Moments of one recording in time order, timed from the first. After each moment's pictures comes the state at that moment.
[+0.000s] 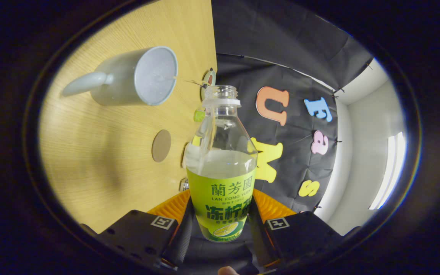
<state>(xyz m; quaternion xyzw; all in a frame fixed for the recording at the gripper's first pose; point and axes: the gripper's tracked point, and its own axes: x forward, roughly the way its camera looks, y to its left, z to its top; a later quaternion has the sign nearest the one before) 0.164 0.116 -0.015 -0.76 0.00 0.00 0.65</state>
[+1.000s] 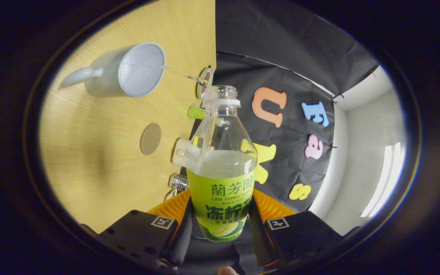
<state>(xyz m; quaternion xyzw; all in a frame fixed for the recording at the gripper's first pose) 0.166 0.119 0.020 -0.77 -0.01 -0.02 0.63</state>
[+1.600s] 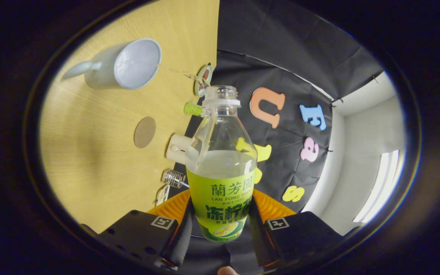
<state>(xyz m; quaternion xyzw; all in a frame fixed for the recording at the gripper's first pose) 0.169 0.120 0.039 -0.79 -0.02 -0.03 0.61</state>
